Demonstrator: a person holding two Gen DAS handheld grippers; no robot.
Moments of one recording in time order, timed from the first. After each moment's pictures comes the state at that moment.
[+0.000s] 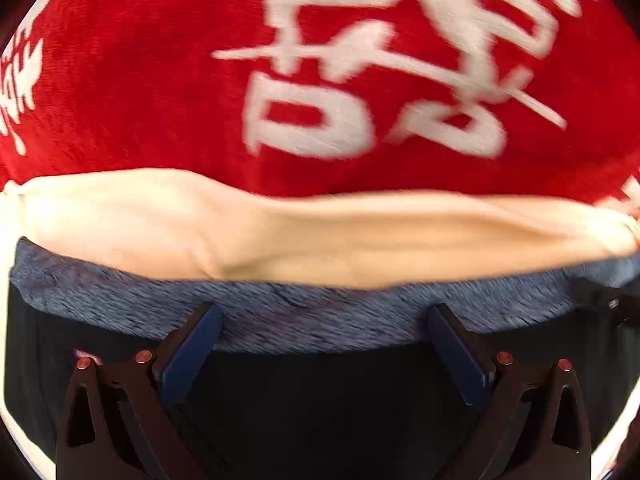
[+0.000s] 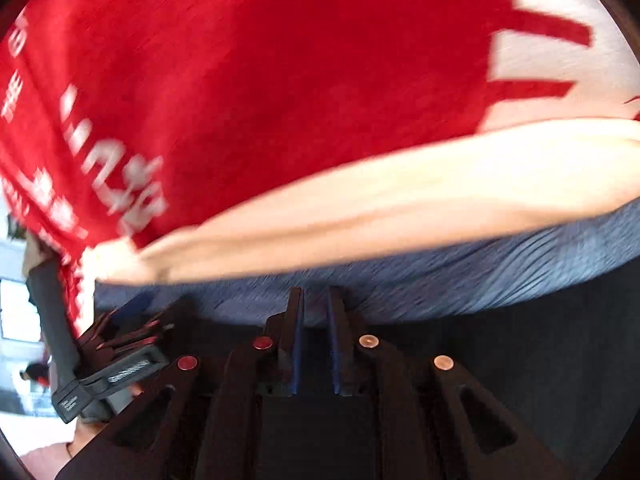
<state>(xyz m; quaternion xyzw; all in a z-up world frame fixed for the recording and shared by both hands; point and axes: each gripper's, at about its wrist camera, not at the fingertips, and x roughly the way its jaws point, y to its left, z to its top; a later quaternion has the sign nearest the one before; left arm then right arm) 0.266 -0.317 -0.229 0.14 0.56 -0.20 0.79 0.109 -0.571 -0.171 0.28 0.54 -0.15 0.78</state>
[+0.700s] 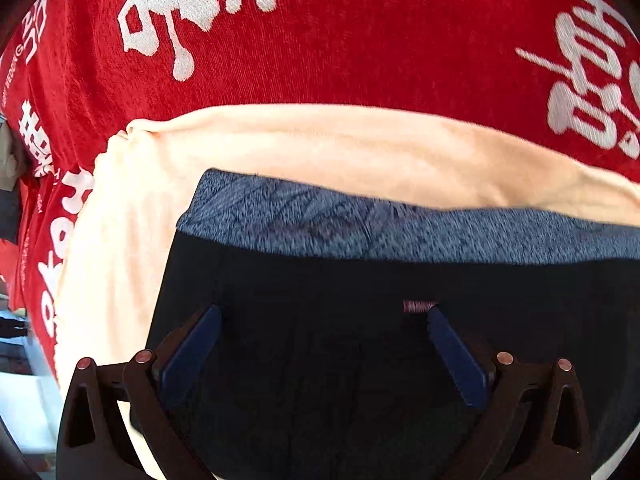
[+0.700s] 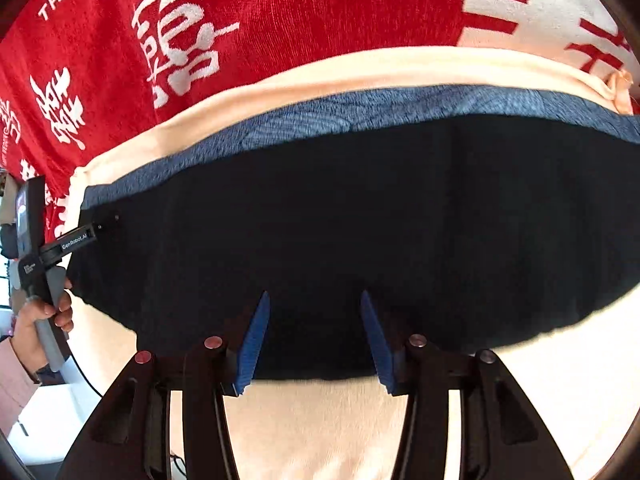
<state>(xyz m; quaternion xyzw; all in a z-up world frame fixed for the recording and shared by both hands) 0.311 -0.169 -0.190 0.20 0.58 -0.10 0.79 0.020 -0.469 -0.135 0.25 0.59 -0.12 0.75</state>
